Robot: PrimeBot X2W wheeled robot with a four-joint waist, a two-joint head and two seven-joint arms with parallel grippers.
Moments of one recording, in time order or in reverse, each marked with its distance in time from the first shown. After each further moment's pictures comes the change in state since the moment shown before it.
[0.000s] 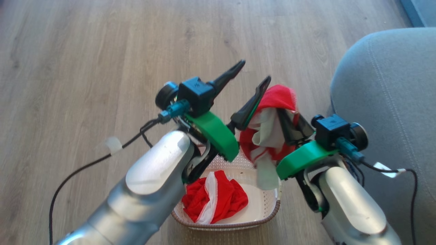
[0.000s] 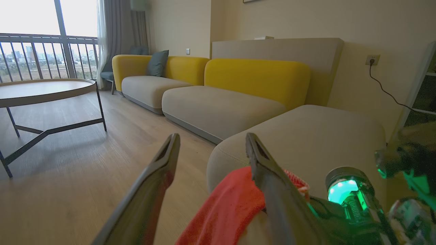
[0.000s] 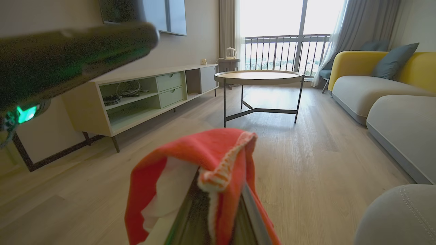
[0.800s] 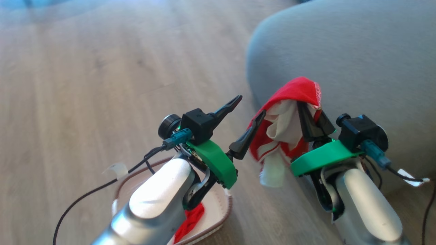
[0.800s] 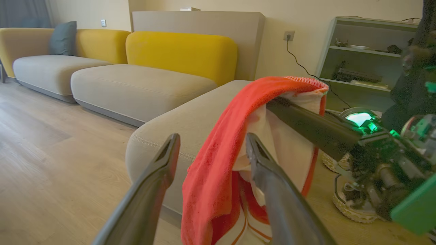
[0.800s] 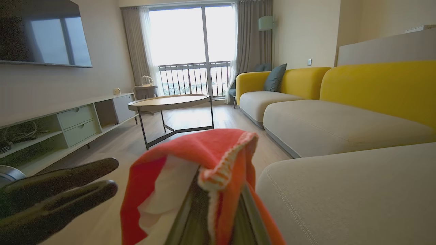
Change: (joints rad) left arm 0.137 0.001 -0.012 0.017 0.022 -0.009 0.000; right arm 0.071 -0.008 -0.111 -0.130 -0.004 0.000 0.000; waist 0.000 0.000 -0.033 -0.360
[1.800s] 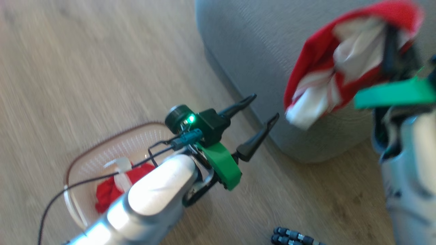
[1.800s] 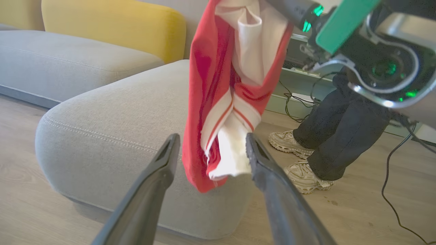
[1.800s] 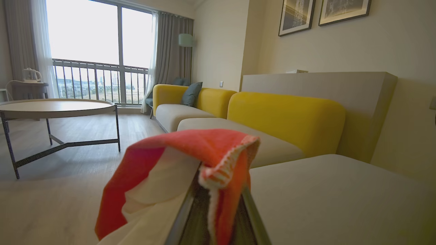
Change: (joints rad) left arm -0.056 0.054 -0.115 -0.069 0.003 -0.007 0.000; right arm -0.165 -0.021 -0.282 -0.050 -0.076 0.000 0.000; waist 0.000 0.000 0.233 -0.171
